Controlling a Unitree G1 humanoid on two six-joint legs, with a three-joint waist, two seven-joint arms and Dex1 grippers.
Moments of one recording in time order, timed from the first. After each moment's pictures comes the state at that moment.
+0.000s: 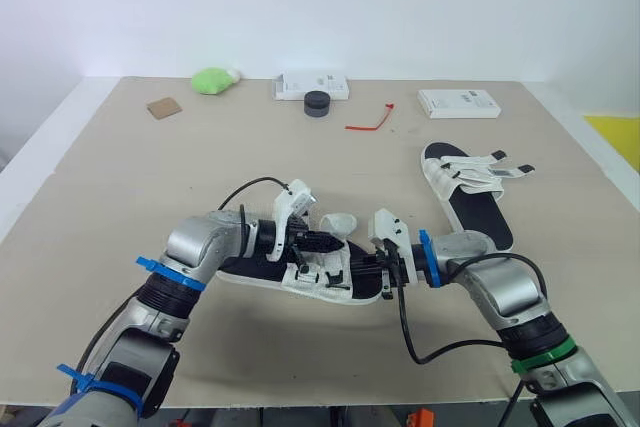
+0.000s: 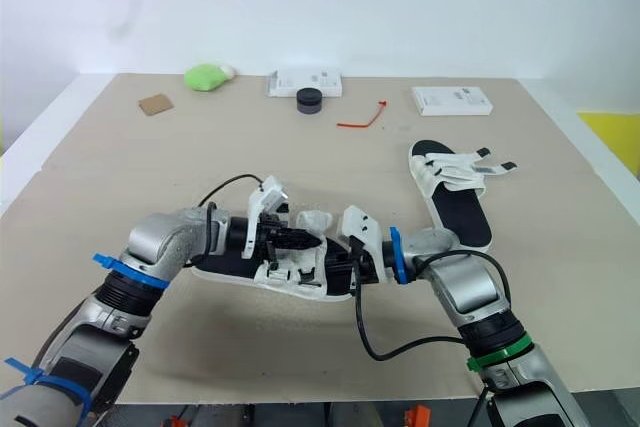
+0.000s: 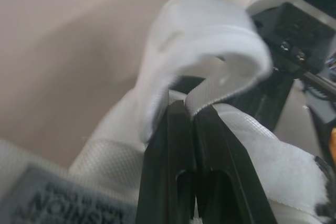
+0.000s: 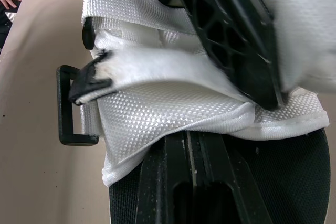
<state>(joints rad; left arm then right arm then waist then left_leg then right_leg) -0.68 0.34 -0.30 0.13 -0.49 0.81 -0.93 -0.43 -0.59 0.28 -0.08 0.31 0.55 1.15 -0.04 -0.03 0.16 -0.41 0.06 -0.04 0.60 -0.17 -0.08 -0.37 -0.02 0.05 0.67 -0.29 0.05</state>
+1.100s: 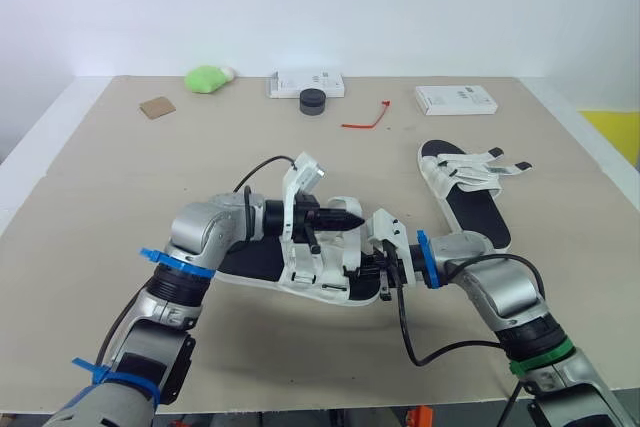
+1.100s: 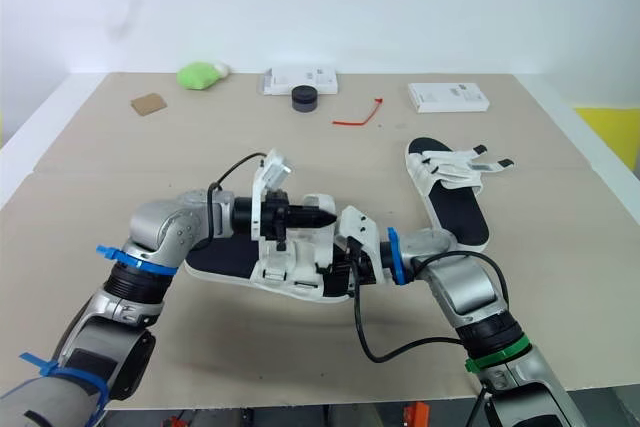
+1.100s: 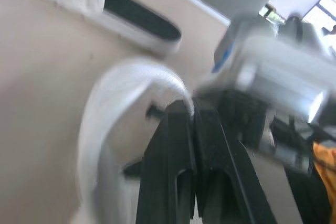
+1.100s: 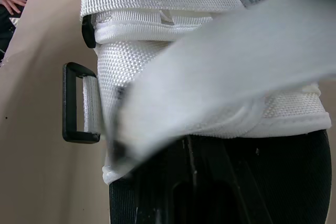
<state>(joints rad) -0.70 0.31 -0.20 0.07 -0.57 0.94 -0.99 -0.42 -0.58 0.28 -0.09 0.31 0.56 1.15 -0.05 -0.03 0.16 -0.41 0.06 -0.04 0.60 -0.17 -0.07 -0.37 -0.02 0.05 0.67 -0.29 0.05</state>
